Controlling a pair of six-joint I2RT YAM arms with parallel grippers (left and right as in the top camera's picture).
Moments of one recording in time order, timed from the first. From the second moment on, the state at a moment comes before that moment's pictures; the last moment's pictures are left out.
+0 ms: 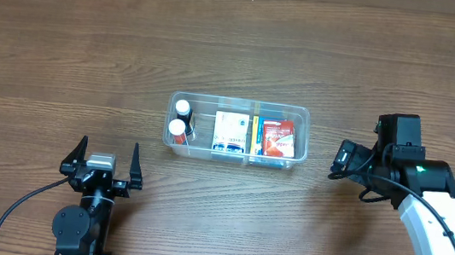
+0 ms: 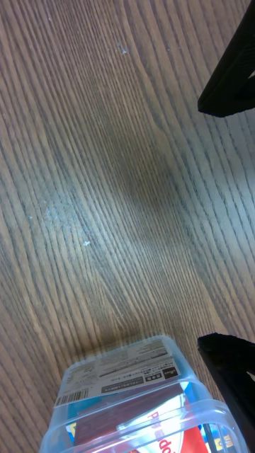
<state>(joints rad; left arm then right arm) 0.09 0.02 0.01 -0.07 0.08 0.08 0.05 1.21 0.92 -0.96 0.04 0.38</state>
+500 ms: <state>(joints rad) 0.09 0.02 0.01 -0.07 0.08 0.08 0.05 0.66 0.92 -0.95 0.15 0.35</state>
